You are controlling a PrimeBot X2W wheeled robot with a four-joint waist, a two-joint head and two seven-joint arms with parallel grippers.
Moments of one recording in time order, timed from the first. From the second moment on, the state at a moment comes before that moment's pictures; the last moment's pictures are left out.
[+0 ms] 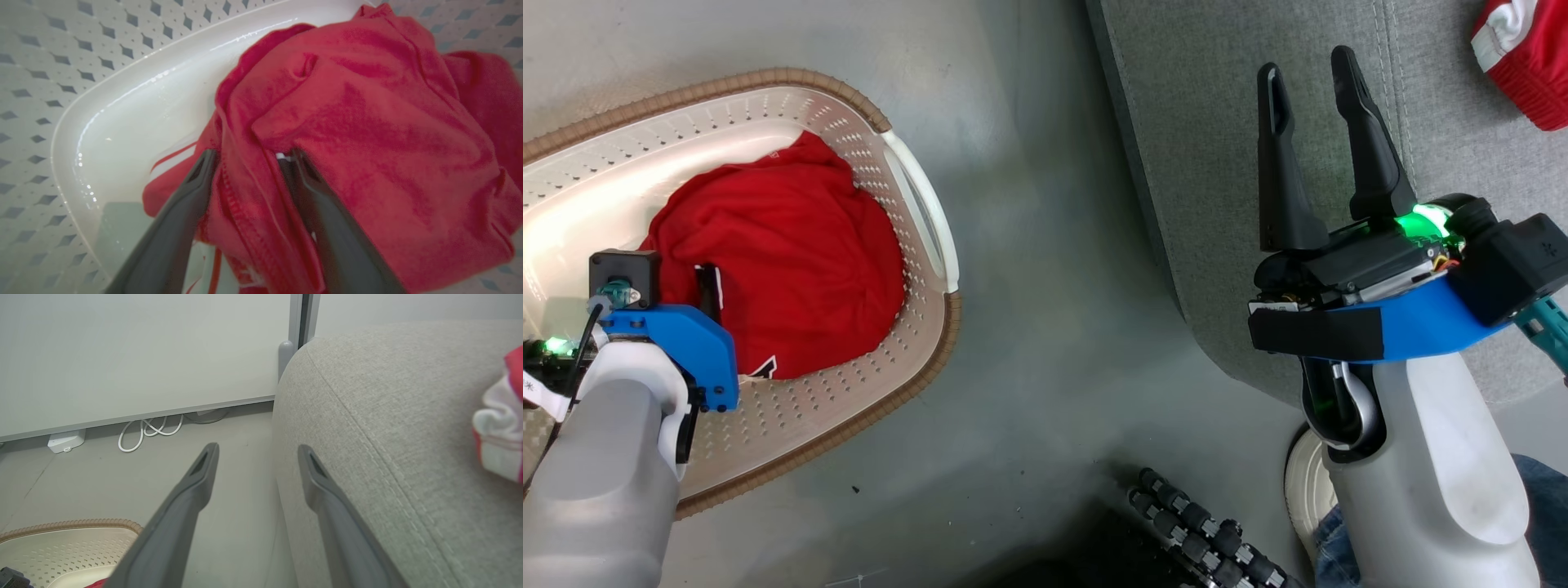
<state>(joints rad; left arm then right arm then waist) -0.80 0.33 -0.38 1.00 -0.32 0.05 -0.09 -0.53 -0.05 0.18 0.05 0.29 0.13 -0.26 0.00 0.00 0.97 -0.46</state>
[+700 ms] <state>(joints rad) -0.78 0.30 -0.39 0.99 -0.36 0.07 -0.03 -0.53 -0.05 0.19 0.07 0.30 0.13 -0.26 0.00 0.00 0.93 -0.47</state>
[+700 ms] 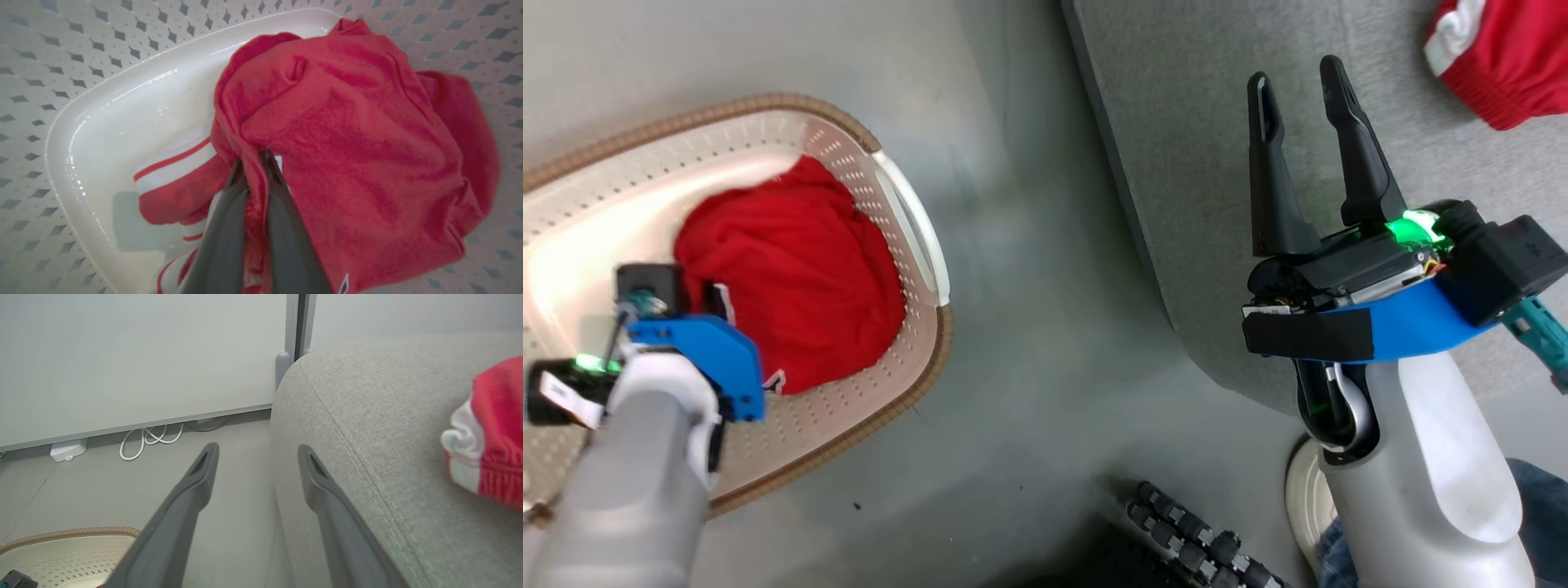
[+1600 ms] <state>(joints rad) -0.69 0.05 -0.63 1.05 -0.42 -0.13 -0.15 -0.28 -0.05 0.11 0.19 0.04 0.13 -0.16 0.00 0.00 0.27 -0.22</state>
